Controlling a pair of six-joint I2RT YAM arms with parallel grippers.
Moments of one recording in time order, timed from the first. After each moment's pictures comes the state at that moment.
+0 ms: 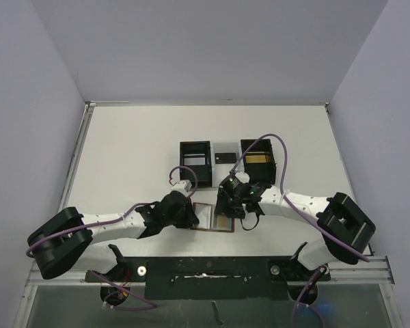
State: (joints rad) left arm -0.95 1.32 0.45 0.11 -0.05 -0.87; right arm 0.85 1.46 0.78 -0.42 0.08 0.95
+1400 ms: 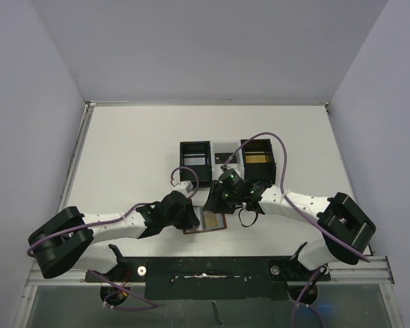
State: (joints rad) left arm -0.95 1.33 0.45 0.11 -0.02 -0.86; right arm 0.85 1.46 0.79 -0.26 -0.08 0.92
